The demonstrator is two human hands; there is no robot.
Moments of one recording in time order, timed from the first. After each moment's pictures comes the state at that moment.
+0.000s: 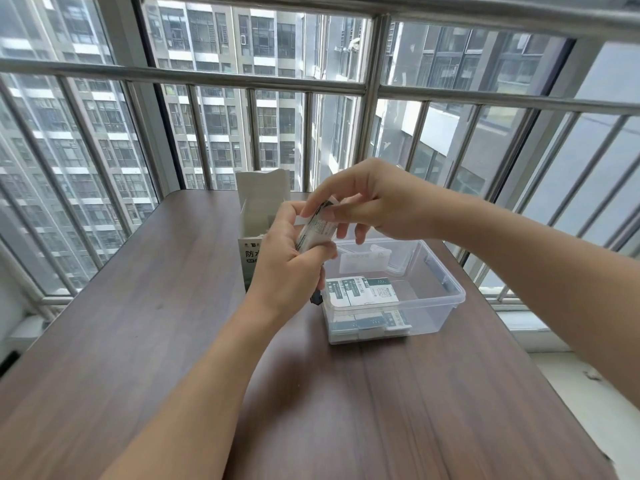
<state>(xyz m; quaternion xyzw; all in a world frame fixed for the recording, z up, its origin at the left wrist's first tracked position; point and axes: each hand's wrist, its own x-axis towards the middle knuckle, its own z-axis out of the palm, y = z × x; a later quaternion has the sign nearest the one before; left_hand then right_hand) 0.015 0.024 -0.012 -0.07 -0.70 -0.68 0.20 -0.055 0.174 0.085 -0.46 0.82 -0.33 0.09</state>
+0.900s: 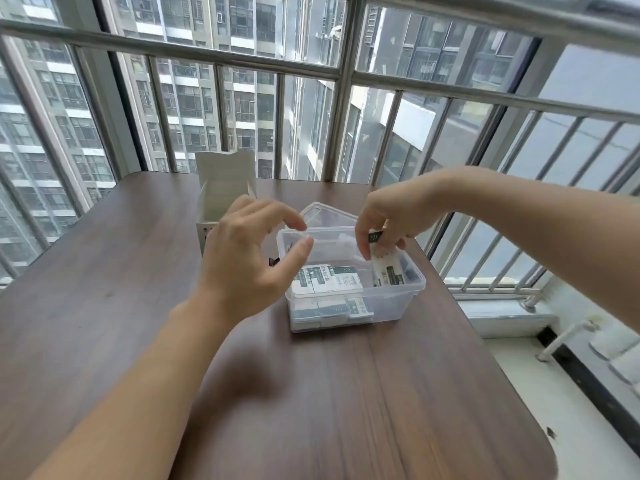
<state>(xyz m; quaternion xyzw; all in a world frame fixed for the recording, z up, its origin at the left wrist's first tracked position) 0.016 0.018 -0.022 -0.16 -0.83 -0.35 0.41 -0.105 0.227 0.081 -0.35 0.90 0.10 0.26</state>
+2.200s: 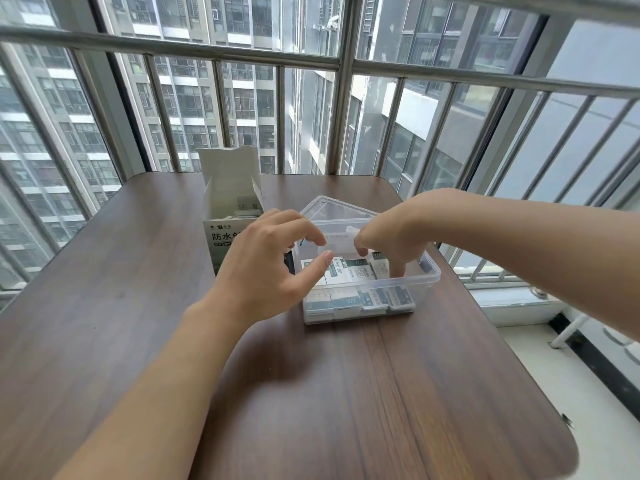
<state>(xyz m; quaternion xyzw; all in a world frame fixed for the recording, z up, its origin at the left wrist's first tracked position) 0.015 0.019 -0.029 -0.21 -0.87 -0.32 0.30 -0.077 0.202 0.041 -0.30 0.88 0.29 0.23</state>
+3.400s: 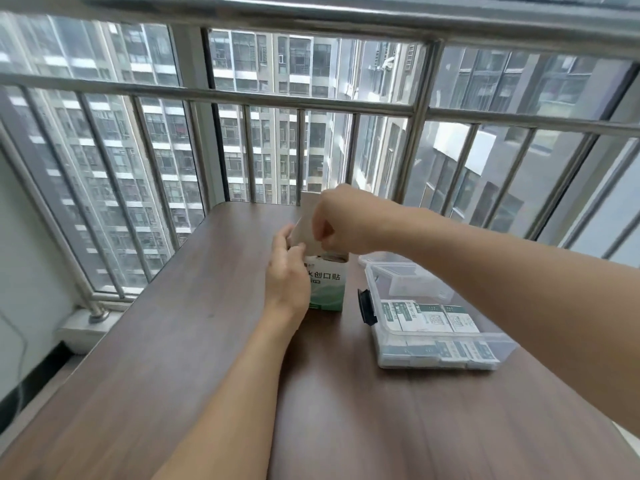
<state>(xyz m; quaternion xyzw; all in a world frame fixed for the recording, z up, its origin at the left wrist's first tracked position) -0.011 -0.032 -0.045 0.15 -0.67 -0.68 0.26 -0.072 0.062 0.073 -0.45 0.89 0.01 -0.04</state>
